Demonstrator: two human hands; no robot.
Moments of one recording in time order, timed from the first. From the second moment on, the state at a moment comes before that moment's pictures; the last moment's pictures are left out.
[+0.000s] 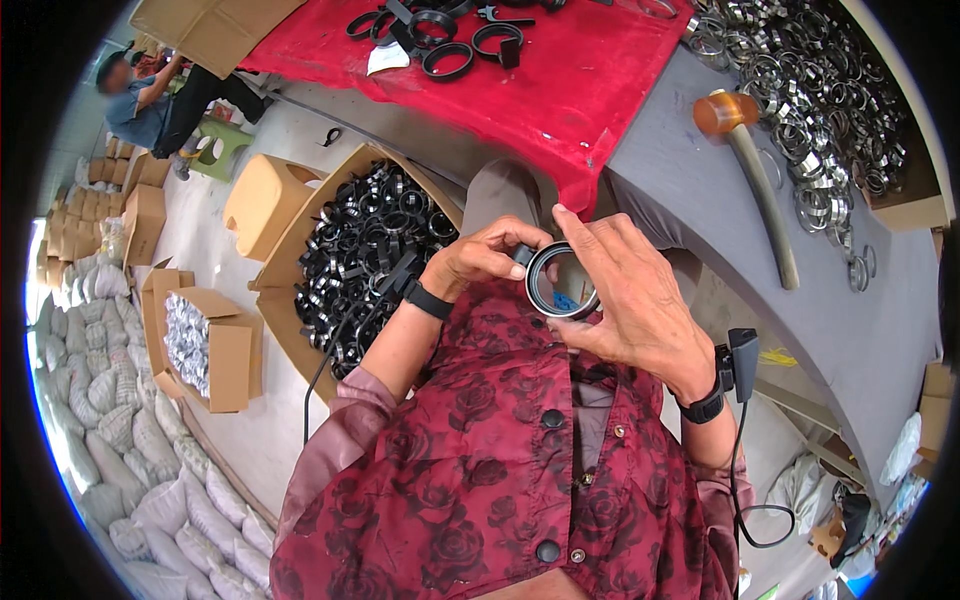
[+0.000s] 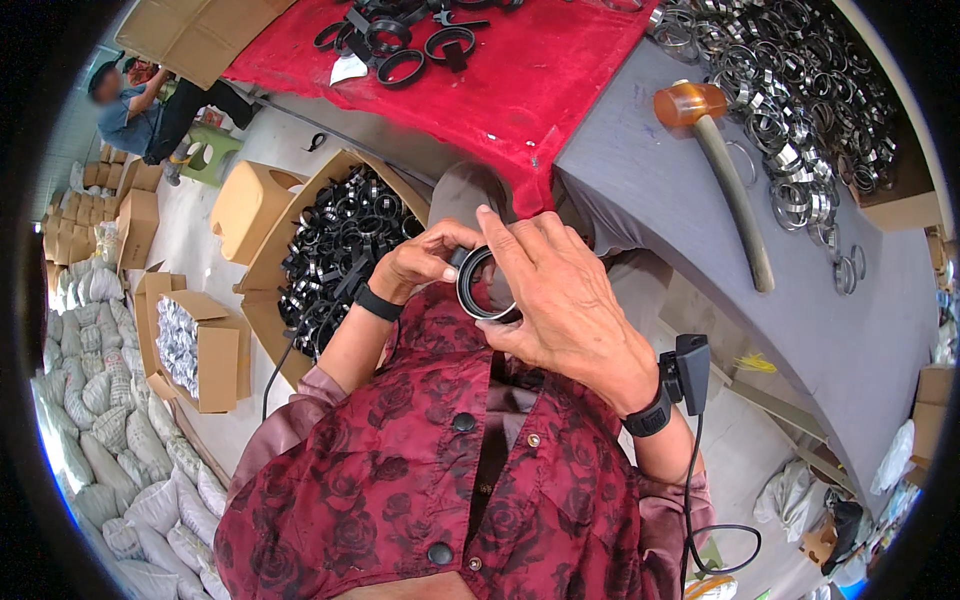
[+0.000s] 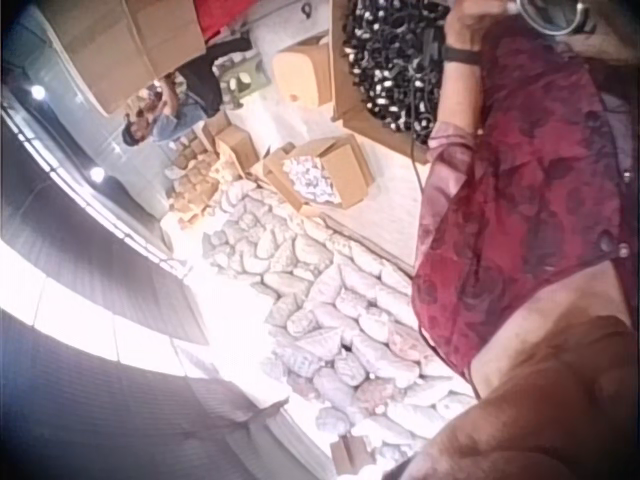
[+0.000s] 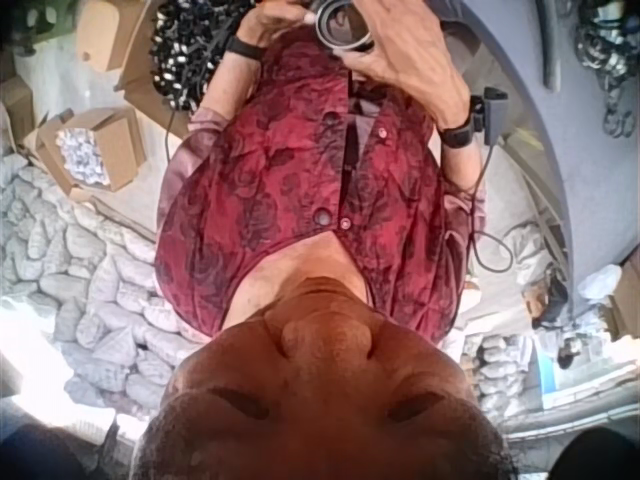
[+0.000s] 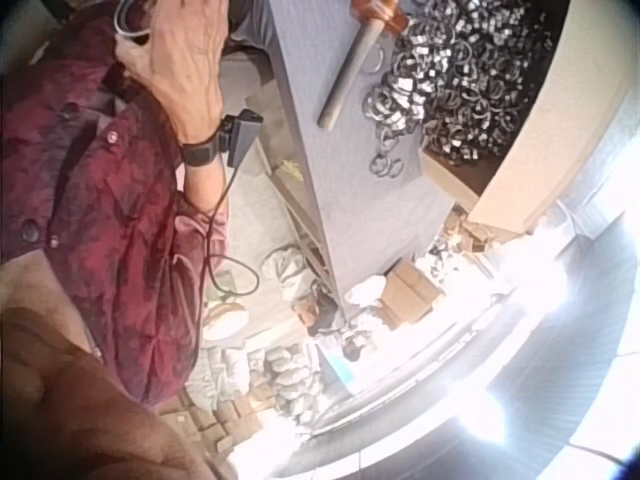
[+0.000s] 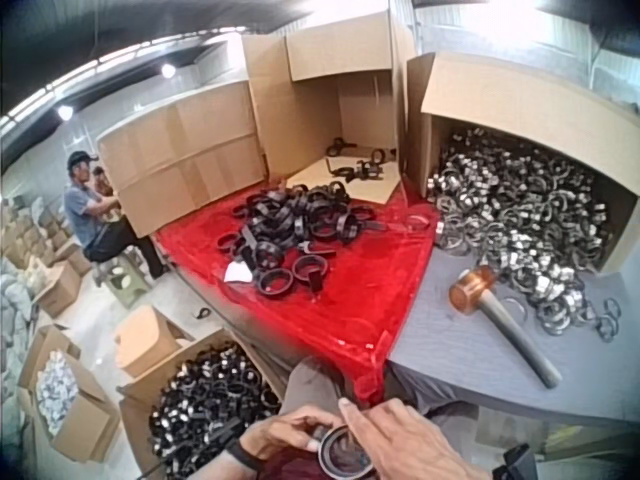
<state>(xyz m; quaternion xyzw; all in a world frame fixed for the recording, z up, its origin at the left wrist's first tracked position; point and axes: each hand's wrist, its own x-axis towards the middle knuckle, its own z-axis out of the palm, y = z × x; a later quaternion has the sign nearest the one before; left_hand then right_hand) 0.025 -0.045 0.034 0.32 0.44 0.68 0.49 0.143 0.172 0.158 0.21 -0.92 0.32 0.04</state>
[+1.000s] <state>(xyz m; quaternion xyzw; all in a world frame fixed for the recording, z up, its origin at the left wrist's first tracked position) 0.036 -0.032 0.040 0.27 0.62 0.70 0.25 0.145 0.175 0.104 -0.07 -0.75 0.66 0.01</state>
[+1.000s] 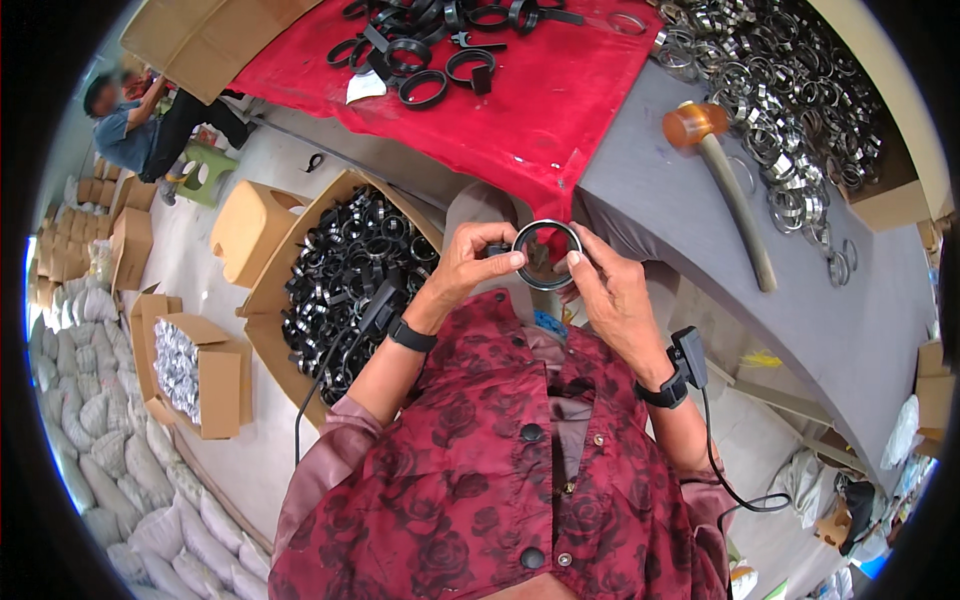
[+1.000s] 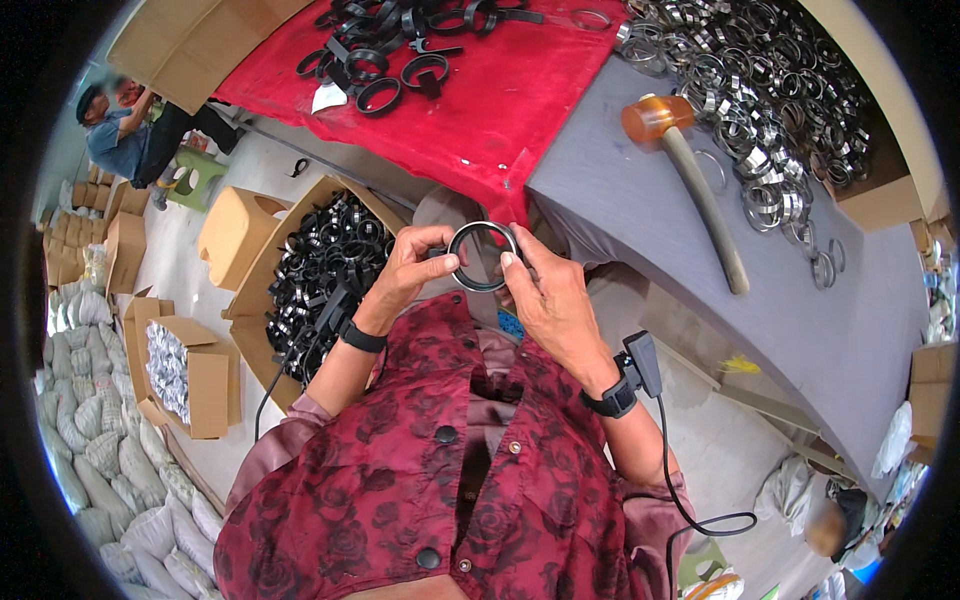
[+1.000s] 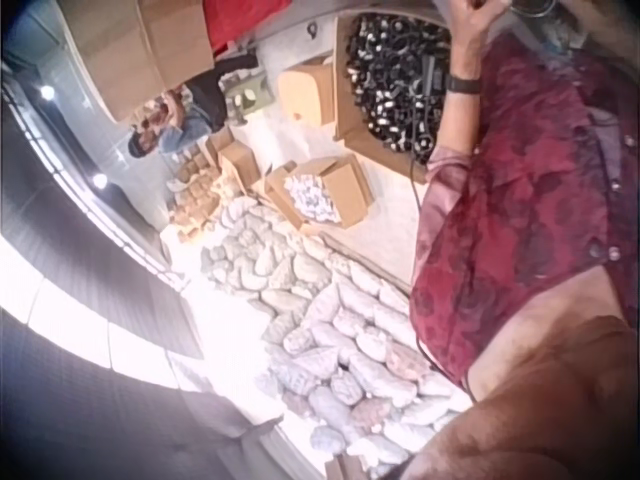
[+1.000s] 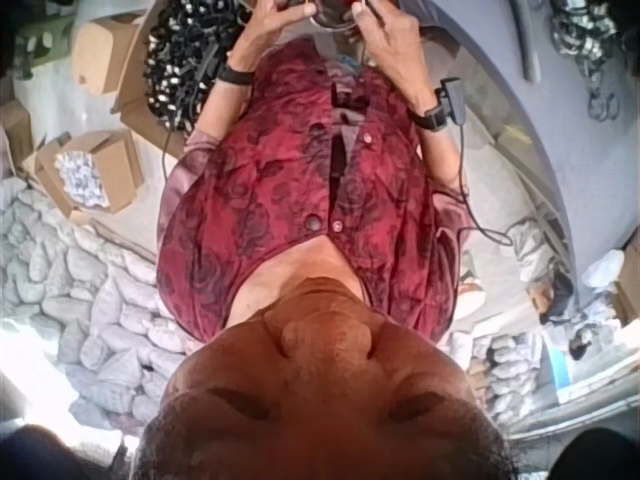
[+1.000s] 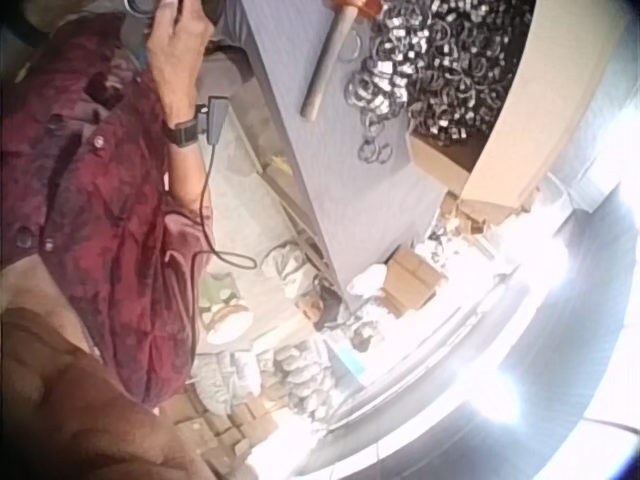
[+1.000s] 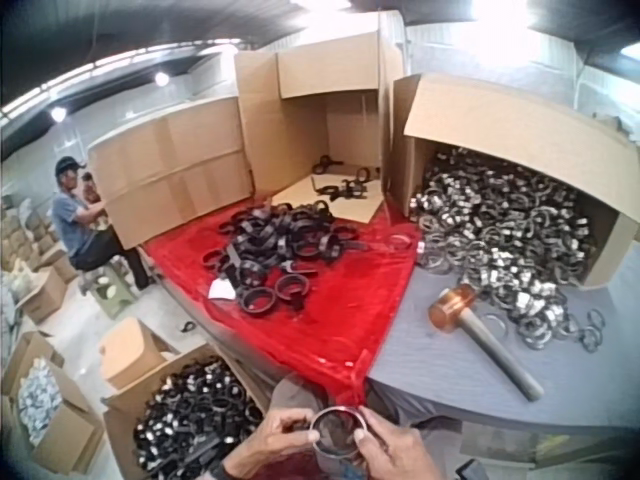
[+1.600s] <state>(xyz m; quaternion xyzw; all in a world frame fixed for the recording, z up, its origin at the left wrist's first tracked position) 0.051 -0.025 0.047 0.23 0.71 0.64 0.19 0.147 0.179 0.101 0.08 -0.91 0.38 0.11</state>
